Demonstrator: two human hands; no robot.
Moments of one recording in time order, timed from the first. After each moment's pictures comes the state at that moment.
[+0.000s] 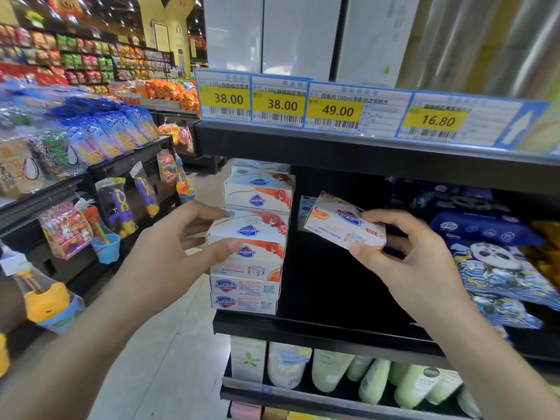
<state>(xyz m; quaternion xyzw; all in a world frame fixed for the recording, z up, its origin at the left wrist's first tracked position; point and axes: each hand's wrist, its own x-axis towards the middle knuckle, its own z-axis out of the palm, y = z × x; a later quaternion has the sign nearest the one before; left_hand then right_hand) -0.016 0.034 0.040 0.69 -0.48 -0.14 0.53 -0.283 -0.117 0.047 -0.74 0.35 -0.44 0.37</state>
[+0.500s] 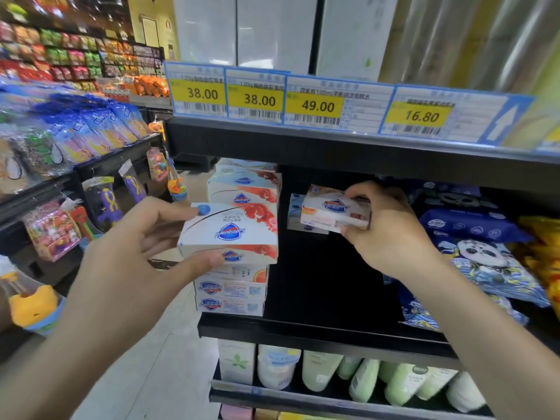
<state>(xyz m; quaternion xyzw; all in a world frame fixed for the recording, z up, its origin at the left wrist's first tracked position) -0.039 0.053 0.048 0.67 -0.47 -0.03 0.57 -0.262 -0.155 0.082 -0.83 0.46 -0.26 0.16</state>
